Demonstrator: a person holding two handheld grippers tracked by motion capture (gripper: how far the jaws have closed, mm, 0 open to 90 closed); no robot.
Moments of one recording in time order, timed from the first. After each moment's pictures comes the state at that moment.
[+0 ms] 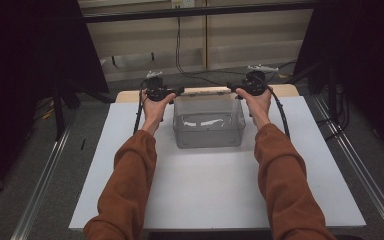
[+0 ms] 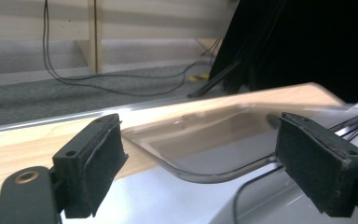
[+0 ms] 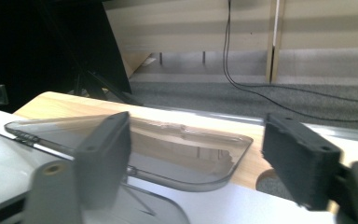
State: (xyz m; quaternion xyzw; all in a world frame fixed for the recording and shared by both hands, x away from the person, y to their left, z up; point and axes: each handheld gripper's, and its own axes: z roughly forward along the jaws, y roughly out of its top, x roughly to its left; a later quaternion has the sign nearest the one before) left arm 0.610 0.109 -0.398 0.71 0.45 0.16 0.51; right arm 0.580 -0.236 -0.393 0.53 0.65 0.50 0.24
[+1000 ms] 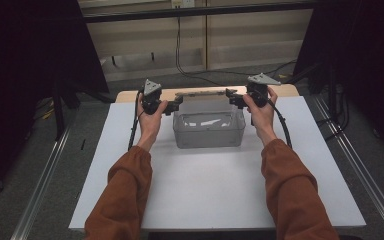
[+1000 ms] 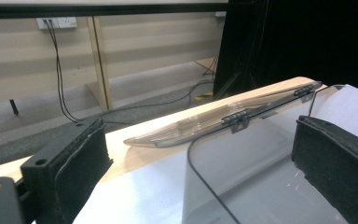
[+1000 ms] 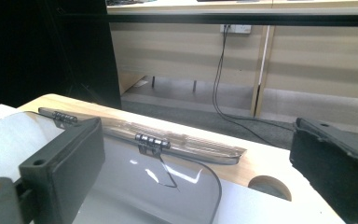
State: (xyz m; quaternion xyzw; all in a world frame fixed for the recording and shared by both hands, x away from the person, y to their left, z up) left arm 0.553 0.116 -0.394 0.71 0.38 0.24 0.54; right arm 0.527 -0.225 -0.389 0.48 0.64 0.51 0.32
